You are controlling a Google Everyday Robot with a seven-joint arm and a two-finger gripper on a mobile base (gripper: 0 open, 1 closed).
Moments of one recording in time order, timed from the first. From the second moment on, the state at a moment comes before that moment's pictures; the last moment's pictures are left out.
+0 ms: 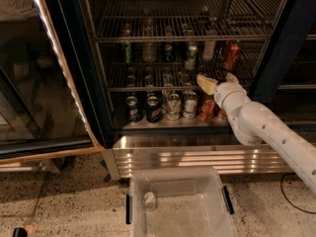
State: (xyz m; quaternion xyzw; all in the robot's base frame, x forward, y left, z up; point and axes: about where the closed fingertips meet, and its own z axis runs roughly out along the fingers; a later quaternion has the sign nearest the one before) arm 0.764 -0.226 0.757 -0.03 0.73 0.10 0.67
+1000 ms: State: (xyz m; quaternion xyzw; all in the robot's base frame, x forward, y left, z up) arm 0.751 -0.258 0.752 0.00 0.73 0.04 0.68
